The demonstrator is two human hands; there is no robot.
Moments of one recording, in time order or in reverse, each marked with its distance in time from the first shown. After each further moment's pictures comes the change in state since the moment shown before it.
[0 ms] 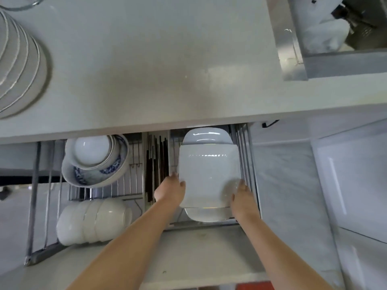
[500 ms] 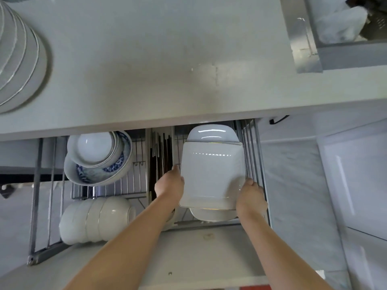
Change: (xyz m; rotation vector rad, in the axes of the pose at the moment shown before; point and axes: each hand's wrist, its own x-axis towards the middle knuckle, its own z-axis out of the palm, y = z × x) left_hand 0.017 -0.013 0.001 0.071 0.120 0.067; right_hand 0.002 -0.016 0.002 -0.077 0.159 0.175
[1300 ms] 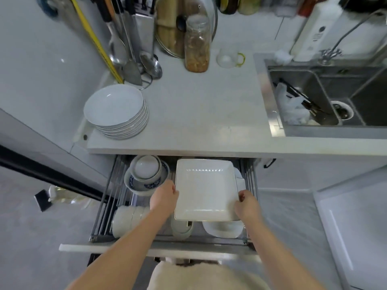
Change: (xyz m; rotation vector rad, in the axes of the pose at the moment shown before) left_hand -0.154 -0.062 -0.135 -0.348 0.258 0.022; right_hand -0.129 -0.016 -0.122 0.626 0.006 -0.195
